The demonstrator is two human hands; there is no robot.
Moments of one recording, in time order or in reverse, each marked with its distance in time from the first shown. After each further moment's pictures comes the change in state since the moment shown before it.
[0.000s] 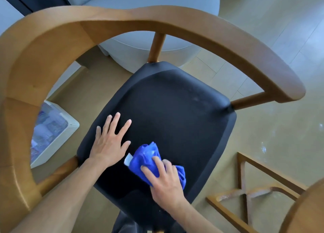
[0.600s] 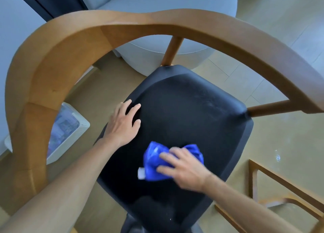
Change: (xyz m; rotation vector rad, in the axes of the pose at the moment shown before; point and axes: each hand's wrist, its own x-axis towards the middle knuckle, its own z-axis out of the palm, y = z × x) left_hand 0.052 -0.006 -0.044 -0.305 0.122 -0.048; right_hand 0.065 0.064 -0.025 -0.091 -0.200 -0.568
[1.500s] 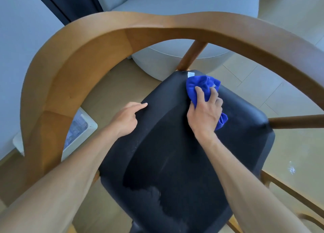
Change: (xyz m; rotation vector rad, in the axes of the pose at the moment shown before) left_hand 0.042 -0.040 -0.019 -0.315 -0.127 -0.133; right_hand 0.134 0.092 -0.031 -0.045 0.343 1.155
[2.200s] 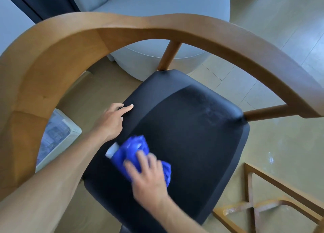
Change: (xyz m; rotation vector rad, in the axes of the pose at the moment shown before) left_hand -0.009 0.006 0.012 0.204 0.046 0.064; right_hand -0.197 -0.017 0.008 0.163 -0.193 -0.564
